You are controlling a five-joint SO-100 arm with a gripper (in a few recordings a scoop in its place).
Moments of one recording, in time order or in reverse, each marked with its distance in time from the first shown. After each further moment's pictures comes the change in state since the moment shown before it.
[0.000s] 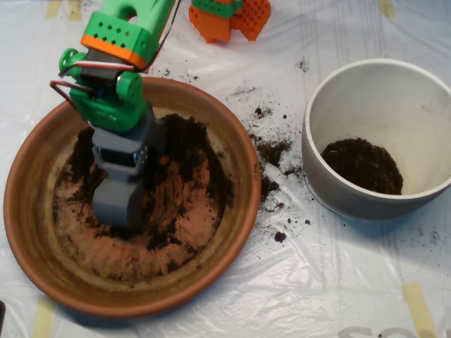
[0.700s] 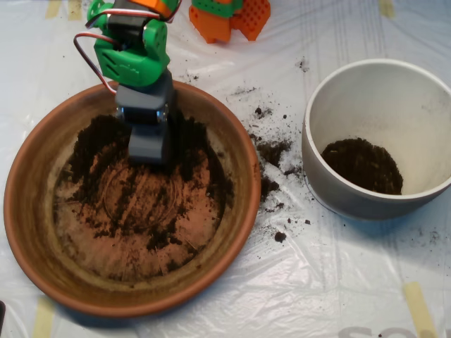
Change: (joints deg) arm 0.0 22.3 25.4 -6.5 -6.3
